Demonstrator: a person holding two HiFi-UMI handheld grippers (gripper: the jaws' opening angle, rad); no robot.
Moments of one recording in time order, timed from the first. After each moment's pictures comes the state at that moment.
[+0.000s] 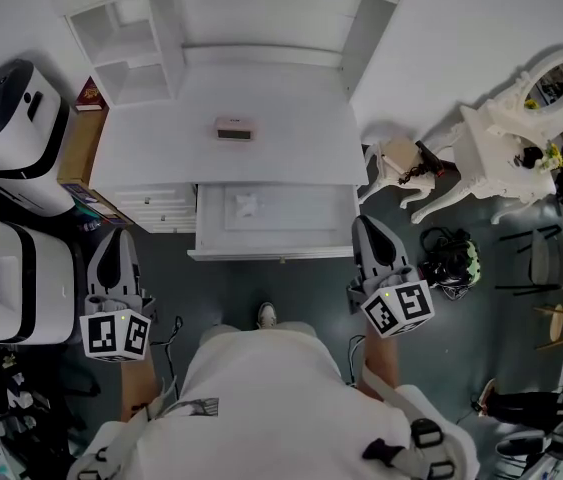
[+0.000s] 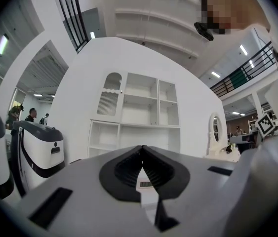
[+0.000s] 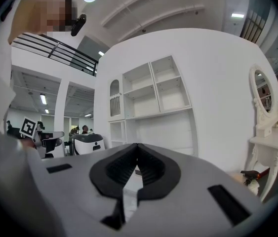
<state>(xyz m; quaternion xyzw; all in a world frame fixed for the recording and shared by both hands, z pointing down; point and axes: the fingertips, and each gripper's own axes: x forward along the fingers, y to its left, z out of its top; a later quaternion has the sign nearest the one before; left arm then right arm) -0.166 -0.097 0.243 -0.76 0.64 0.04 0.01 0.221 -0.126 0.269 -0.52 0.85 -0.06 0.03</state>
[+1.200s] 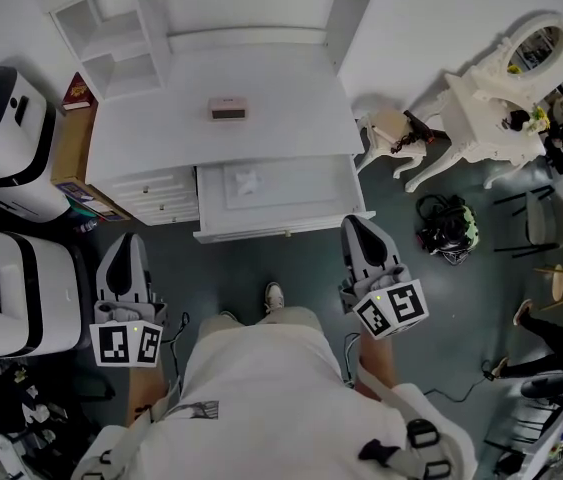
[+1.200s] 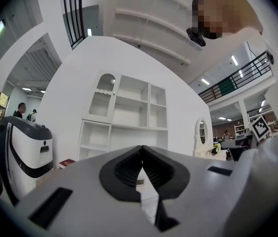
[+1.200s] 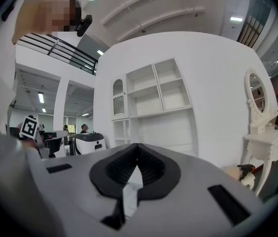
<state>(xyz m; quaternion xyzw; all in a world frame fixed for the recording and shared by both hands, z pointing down) -0.172 -0.049 0.246 -0.81 0.59 0.05 0.01 0.167 -0.048 0.276 -0.53 0.84 -0.06 0.03</state>
